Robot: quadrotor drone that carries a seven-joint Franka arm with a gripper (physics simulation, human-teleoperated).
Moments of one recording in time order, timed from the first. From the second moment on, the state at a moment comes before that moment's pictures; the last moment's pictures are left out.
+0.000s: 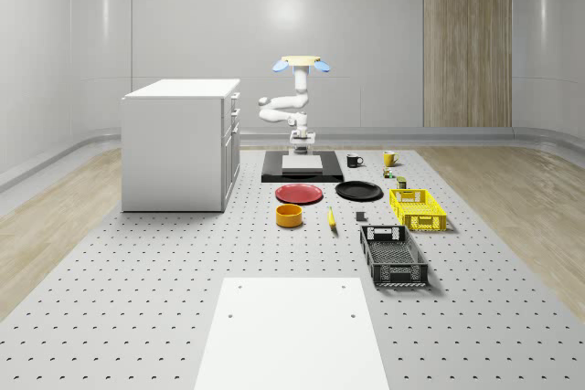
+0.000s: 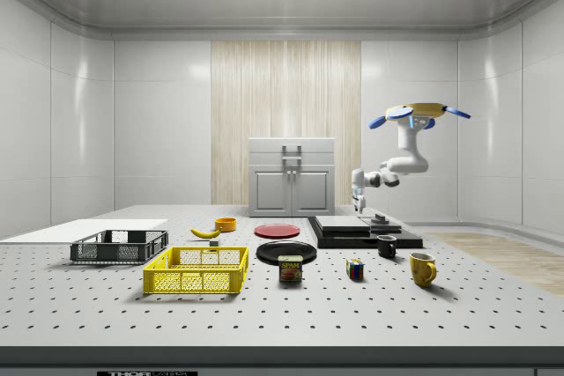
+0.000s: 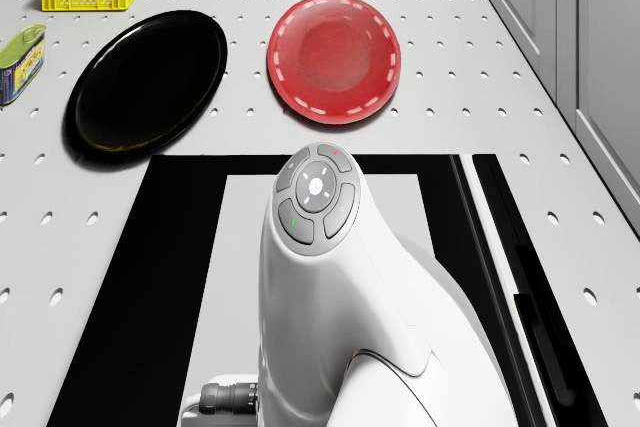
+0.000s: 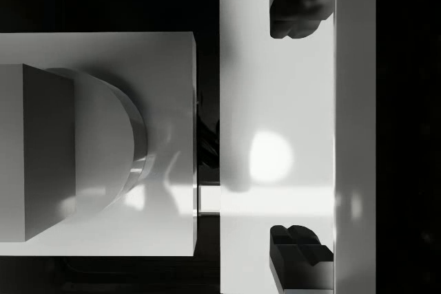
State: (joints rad) arm -1.27 -1.43 1.22 -2.74 -1.95 1.57 1.68
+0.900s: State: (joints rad) arm -1.28 -1.45 1.22 -2.73 -1.94 1.59 1.68
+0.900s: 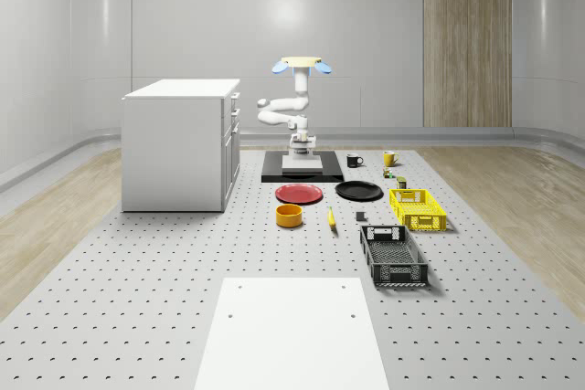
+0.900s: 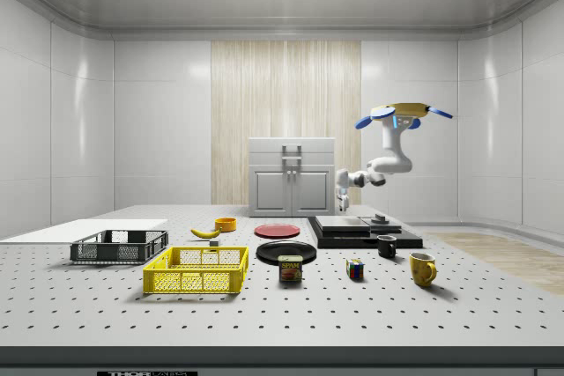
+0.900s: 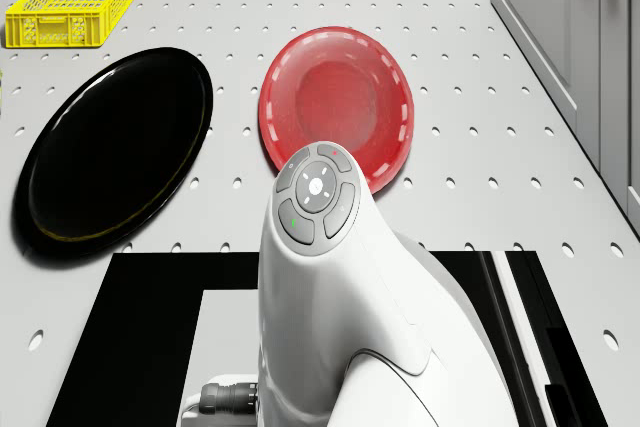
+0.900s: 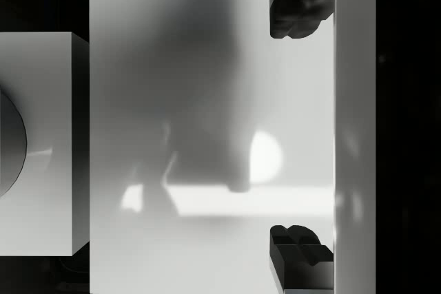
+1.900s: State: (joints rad) arm -1.29 -1.46 1.22 -2.73 -1.93 1.61 1.69
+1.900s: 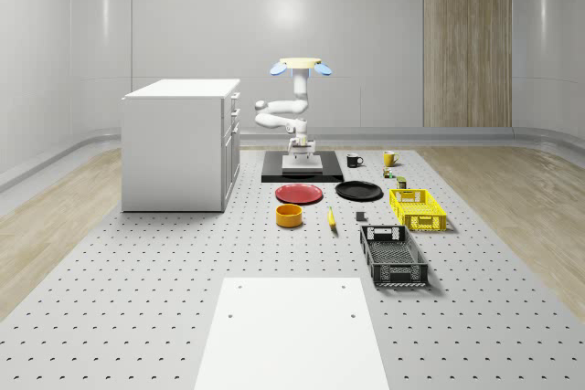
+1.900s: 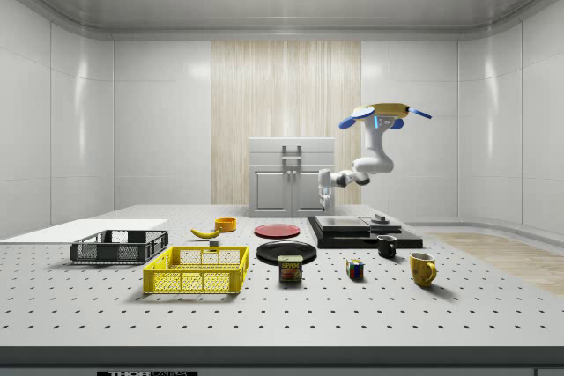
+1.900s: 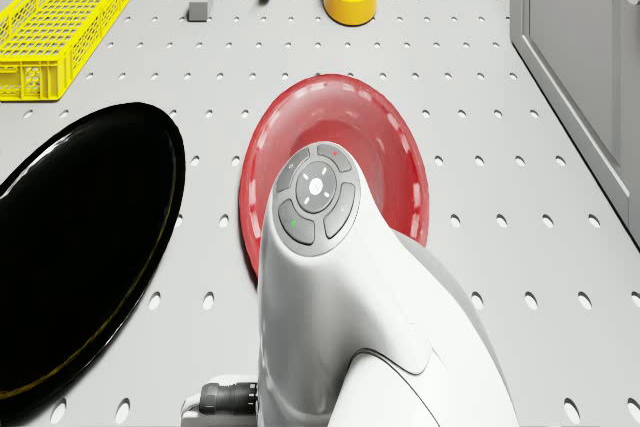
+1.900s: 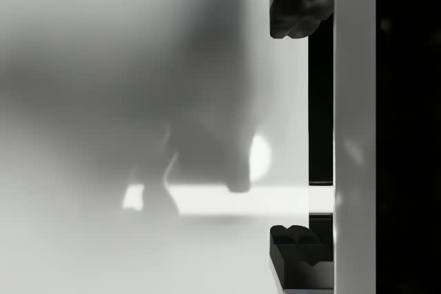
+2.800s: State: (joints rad) arm -1.29 -1.48 1.22 -2.73 -1.92 1.62 1.69
